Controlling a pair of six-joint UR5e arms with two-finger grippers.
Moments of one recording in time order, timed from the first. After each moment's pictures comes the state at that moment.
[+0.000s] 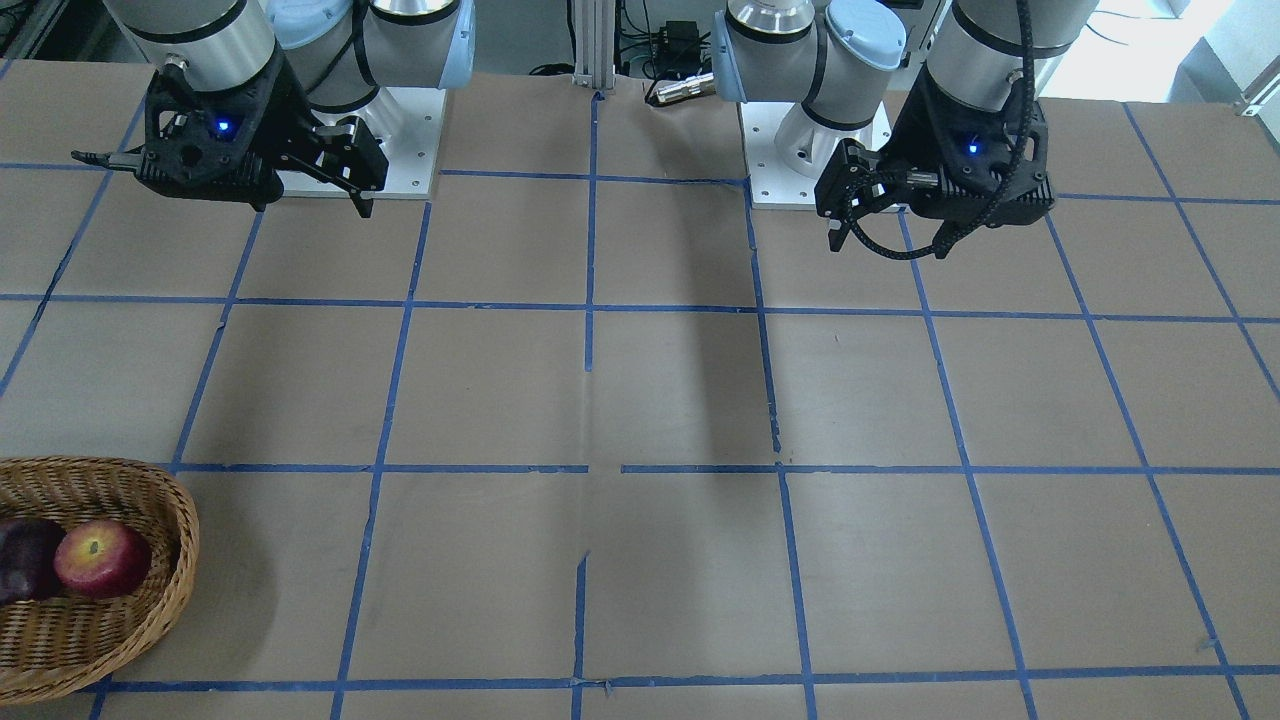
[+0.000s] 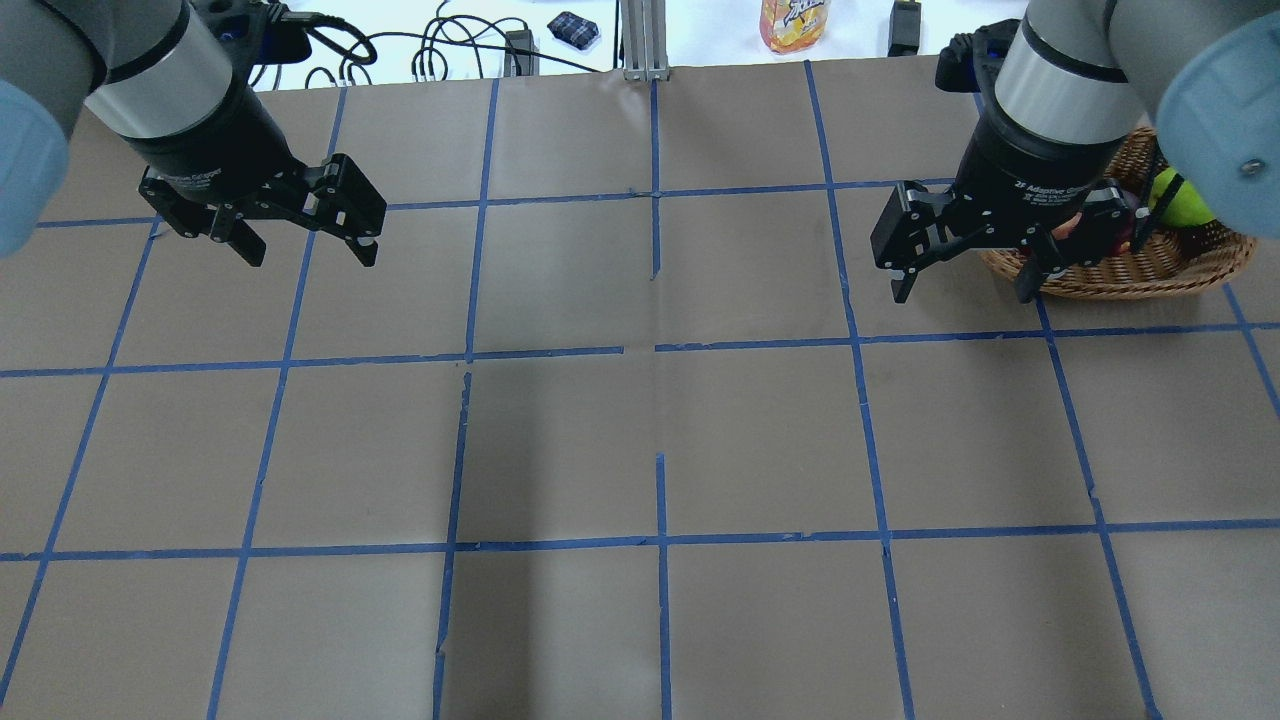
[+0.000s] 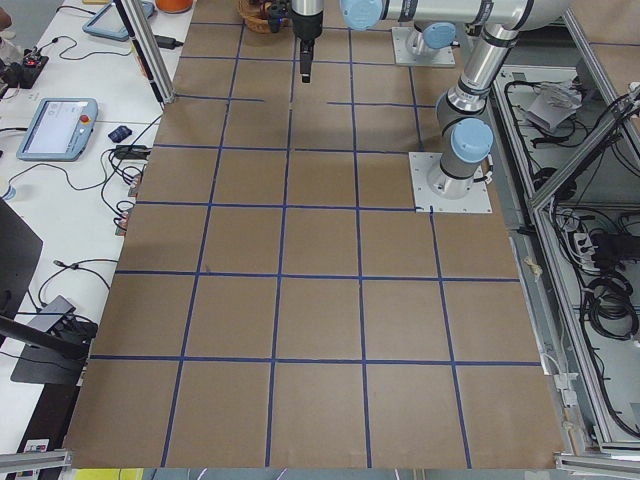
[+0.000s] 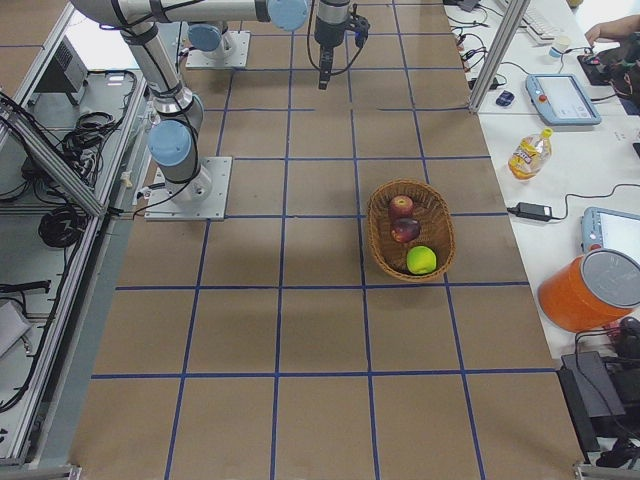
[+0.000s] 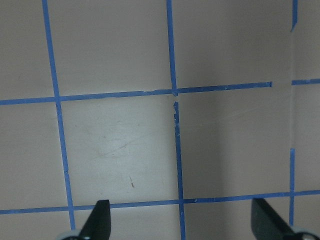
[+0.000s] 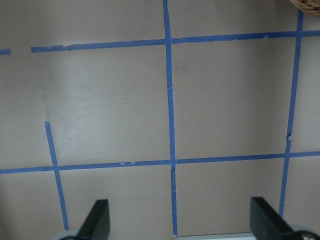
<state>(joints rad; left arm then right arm) -1.53 -1.53 -1.59 -1.59 1.57 0.09 1.57 -1.63 1.61 -1.43 -1.56 0.05</state>
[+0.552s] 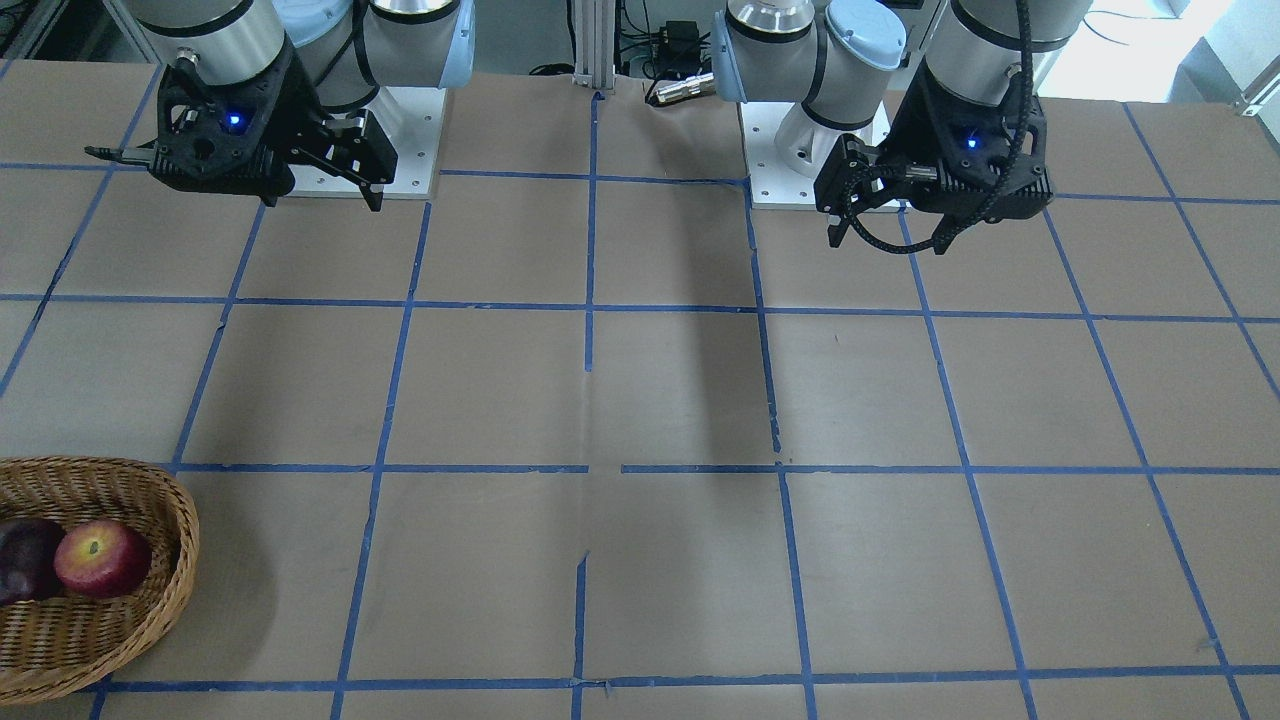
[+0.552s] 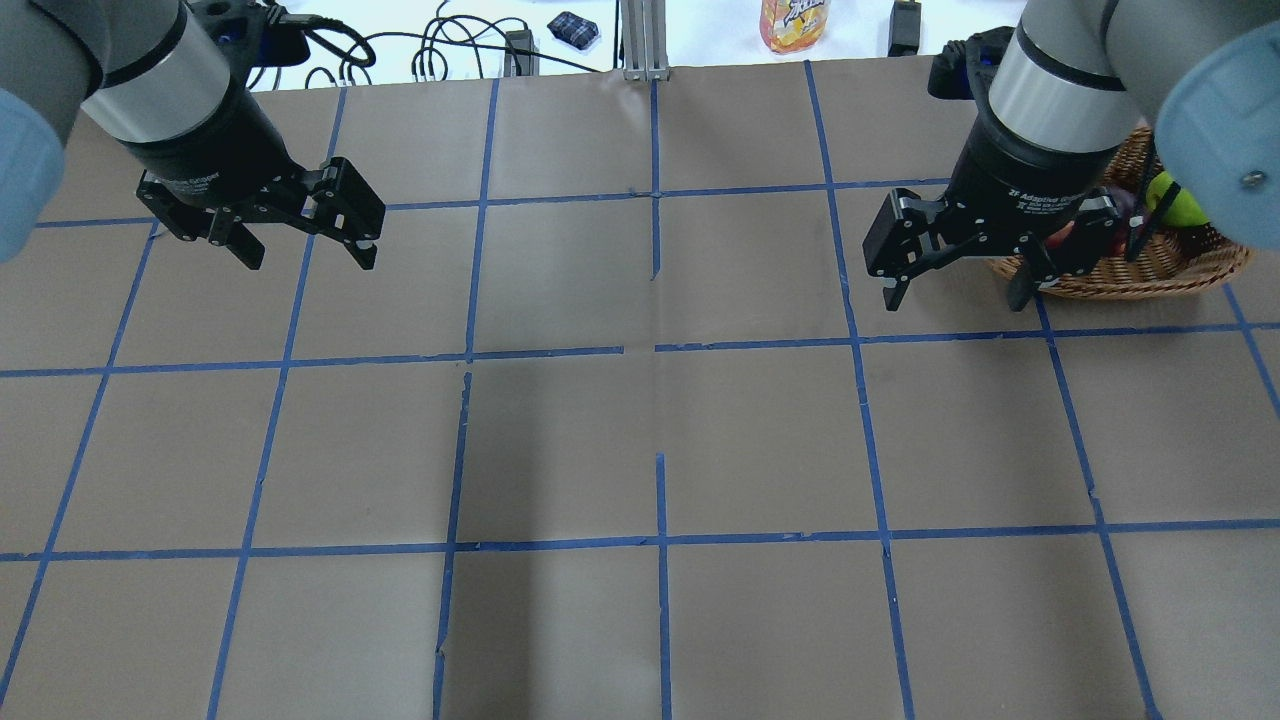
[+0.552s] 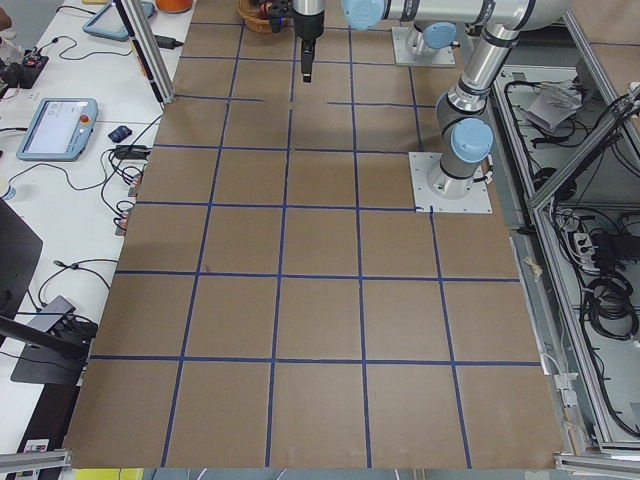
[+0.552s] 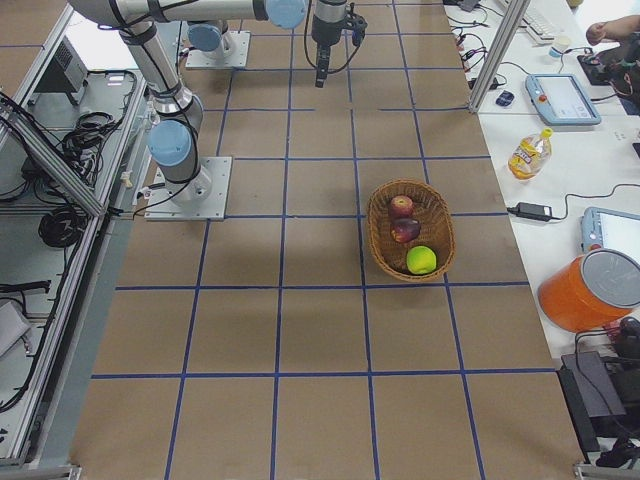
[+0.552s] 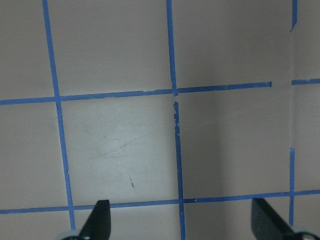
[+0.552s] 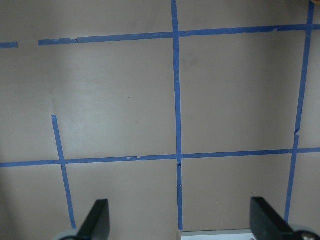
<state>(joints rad) -1.53 -1.52 -1.60 -1.59 1.57 0.09 1.58 -1.64 1.62 -1.43 -1.55 0.05</state>
